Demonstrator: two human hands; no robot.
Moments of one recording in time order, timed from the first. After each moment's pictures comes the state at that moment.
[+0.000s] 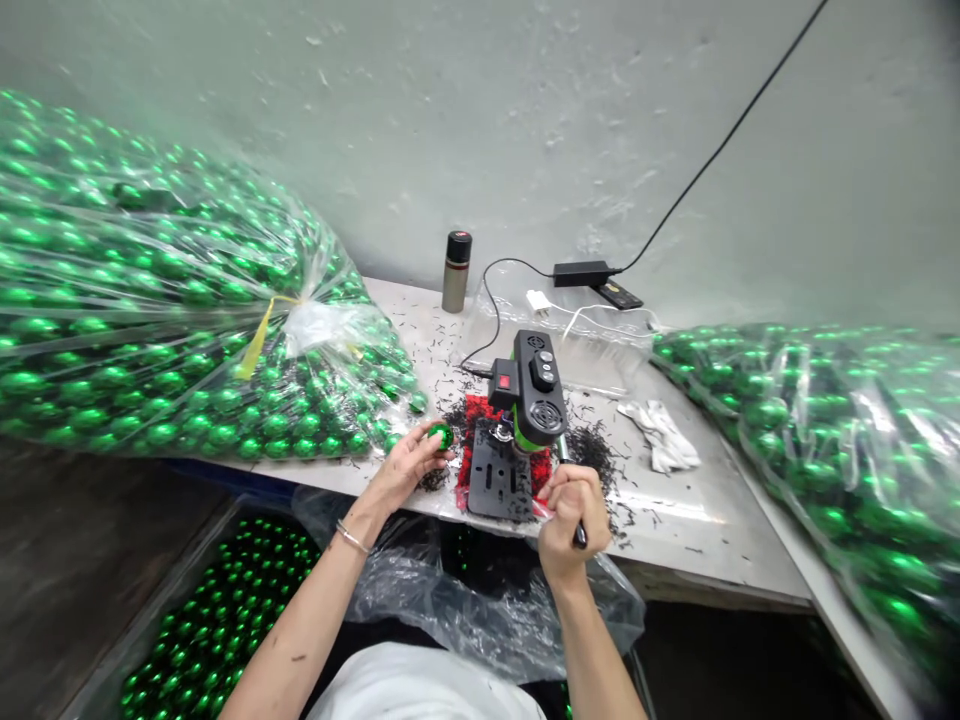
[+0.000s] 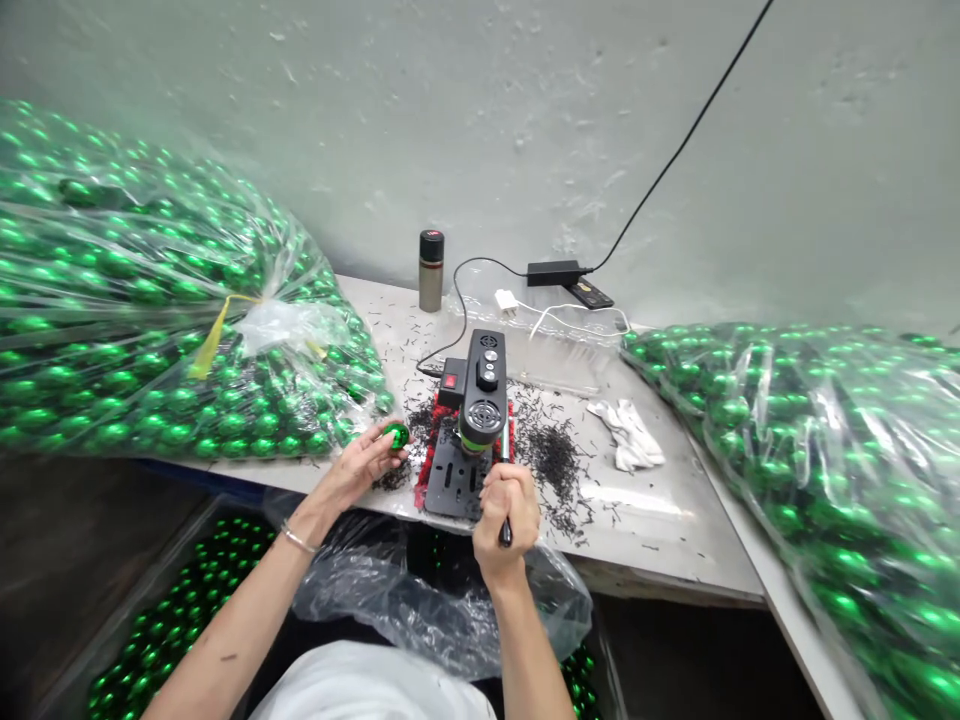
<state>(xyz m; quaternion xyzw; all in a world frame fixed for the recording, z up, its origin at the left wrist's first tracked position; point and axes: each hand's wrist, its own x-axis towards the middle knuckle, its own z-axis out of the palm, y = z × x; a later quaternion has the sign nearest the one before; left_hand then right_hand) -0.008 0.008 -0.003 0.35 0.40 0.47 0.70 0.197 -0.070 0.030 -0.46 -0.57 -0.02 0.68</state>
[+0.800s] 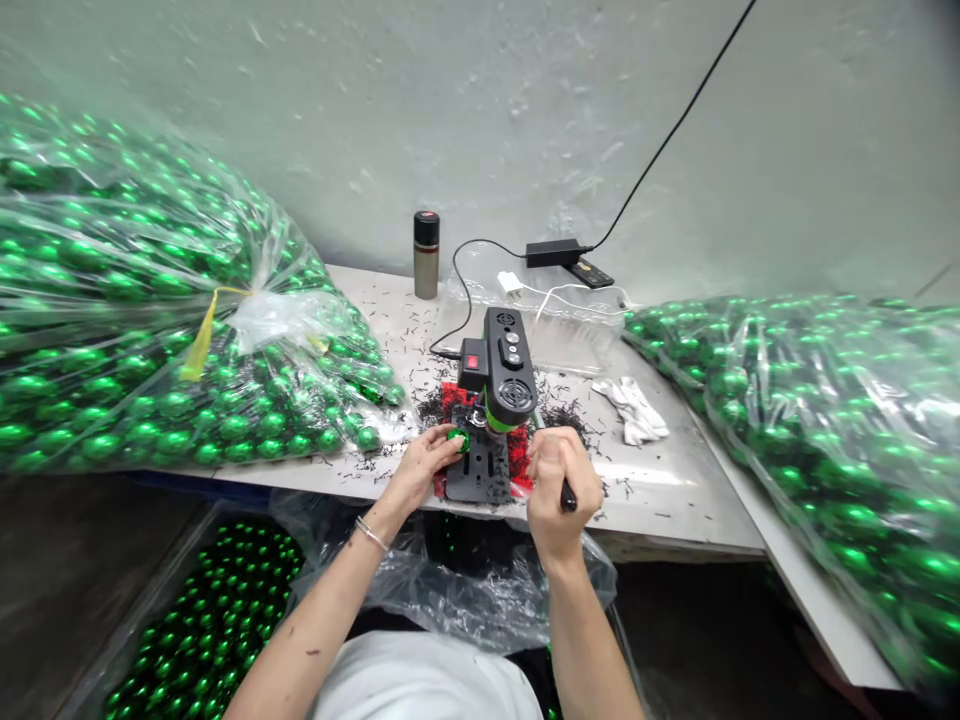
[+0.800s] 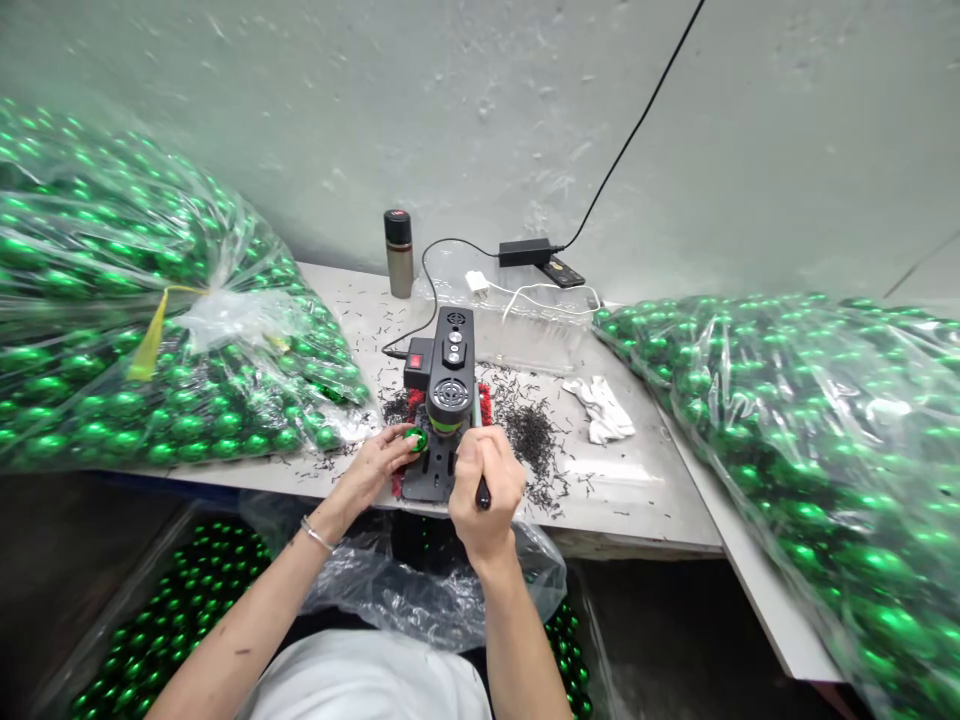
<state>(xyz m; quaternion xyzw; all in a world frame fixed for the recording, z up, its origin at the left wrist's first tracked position) 0.051 0.003 -0.016 0.32 0.45 0.45 0.70 0.199 -0.069 0.079 -0.48 -0.61 0.00 0.64</state>
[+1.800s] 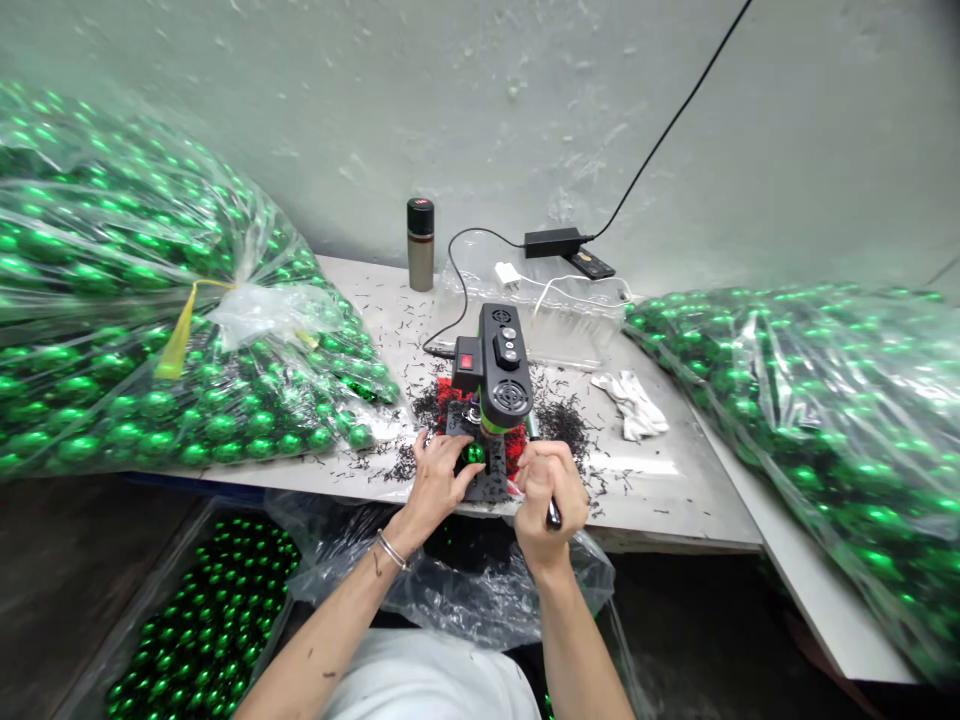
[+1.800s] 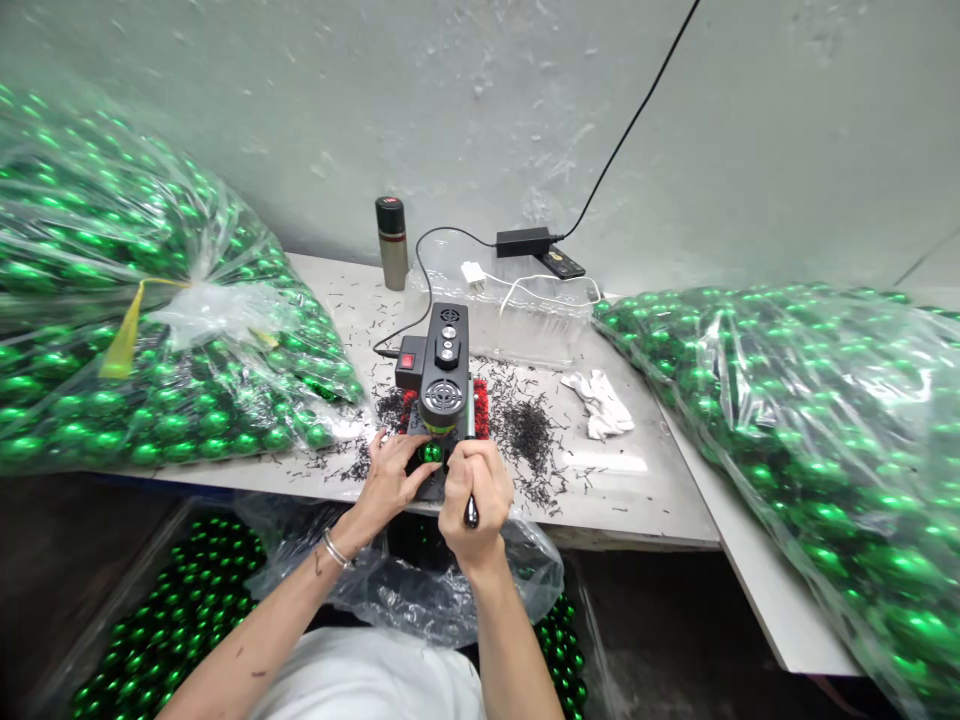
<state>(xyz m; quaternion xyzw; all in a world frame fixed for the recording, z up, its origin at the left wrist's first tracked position) 0.069 -0.022 -0.028 0.72 0.49 0.39 0.31 0.197 -0.074 0.059 -0.47 -0.62 -0.03 0.63</state>
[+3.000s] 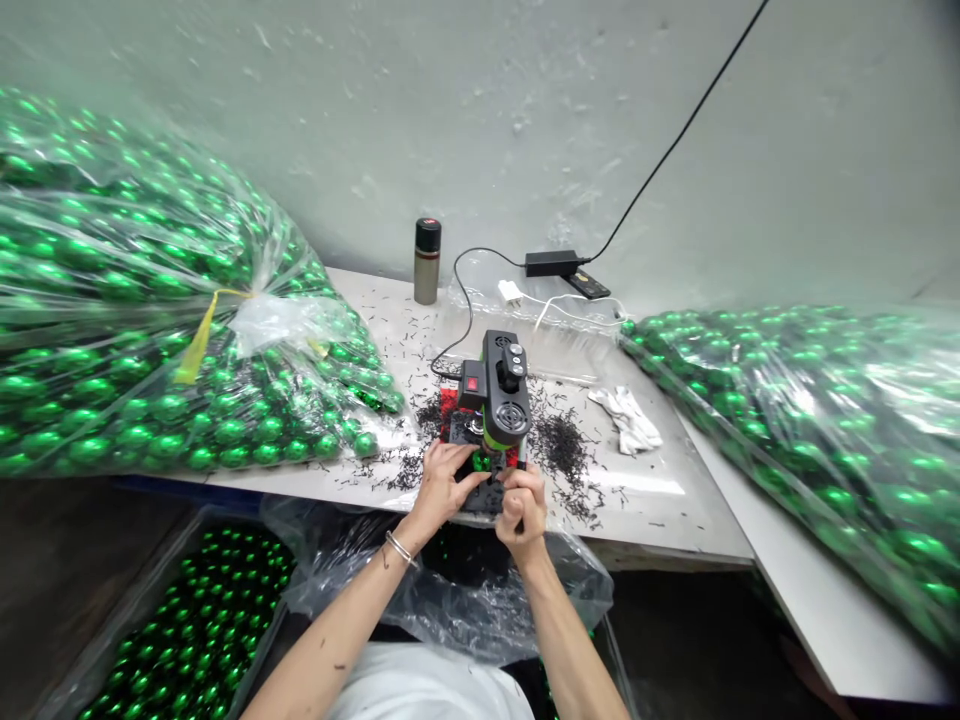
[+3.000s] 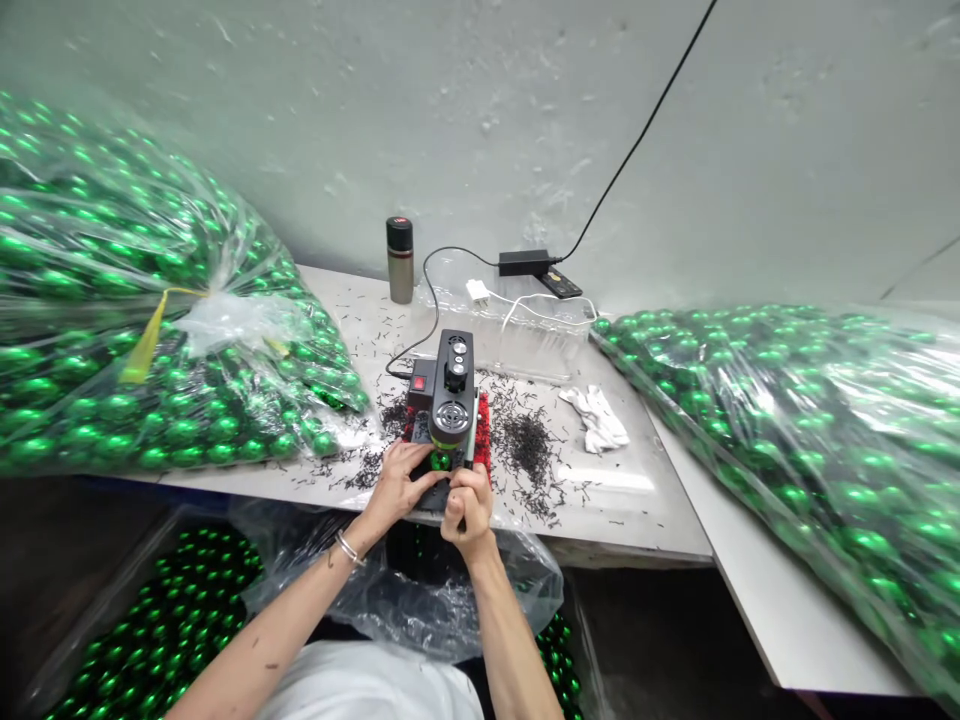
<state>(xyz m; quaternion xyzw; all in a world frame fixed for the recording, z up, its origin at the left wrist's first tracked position) 0.072 -0.013 -0.042 0.69 0.46 0.42 0.36 0.209 -0.062 -0.020 -0.40 -0.68 -0.11 0.60</state>
